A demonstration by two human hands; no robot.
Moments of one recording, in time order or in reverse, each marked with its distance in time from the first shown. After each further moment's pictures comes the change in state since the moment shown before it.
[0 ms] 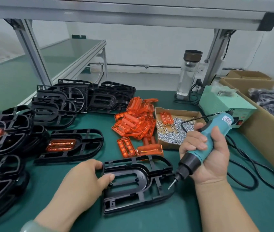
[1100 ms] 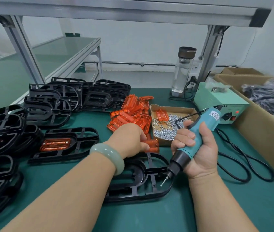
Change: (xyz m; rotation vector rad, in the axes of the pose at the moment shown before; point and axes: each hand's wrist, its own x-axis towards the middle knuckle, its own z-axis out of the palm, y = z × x) left_hand 0.073 0.103 0.026 0.268 -0.250 0.461; right_hand 0.003 0.005 0.000 -0.051 0.055 0.029
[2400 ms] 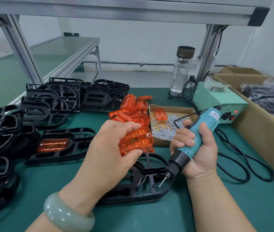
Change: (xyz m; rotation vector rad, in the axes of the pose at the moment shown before) left_hand -0.084 0.001 -0.007 -0.366 0.601 0.198; right_hand -0.001 -0.001 -0.001 0.042 -0.001 0.007
